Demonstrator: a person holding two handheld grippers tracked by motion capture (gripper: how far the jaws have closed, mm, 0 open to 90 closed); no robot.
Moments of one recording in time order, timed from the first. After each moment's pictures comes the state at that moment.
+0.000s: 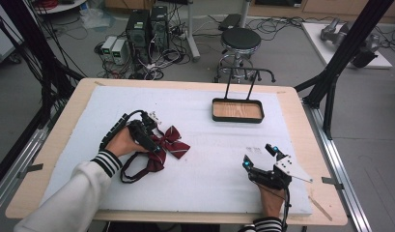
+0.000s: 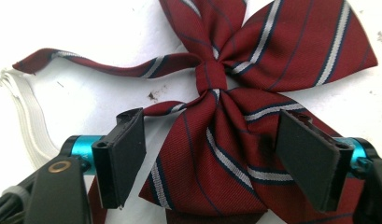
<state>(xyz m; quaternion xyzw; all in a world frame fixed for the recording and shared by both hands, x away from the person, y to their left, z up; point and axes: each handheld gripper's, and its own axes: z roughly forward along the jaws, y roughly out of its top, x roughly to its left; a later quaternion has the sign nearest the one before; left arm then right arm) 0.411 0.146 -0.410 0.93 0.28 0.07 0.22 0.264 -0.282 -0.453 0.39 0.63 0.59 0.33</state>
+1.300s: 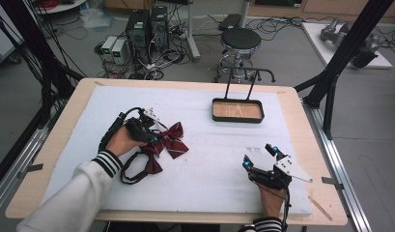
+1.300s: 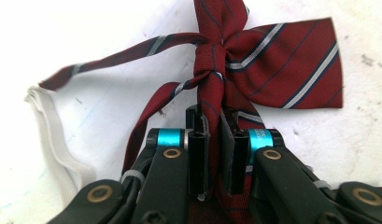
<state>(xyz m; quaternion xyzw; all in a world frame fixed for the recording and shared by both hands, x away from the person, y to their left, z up) 0.409 0.151 -0.398 0.92 0.27 0.09 0.27 0.264 -0.282 -0.453 0.39 0.63 0.58 0.33</state>
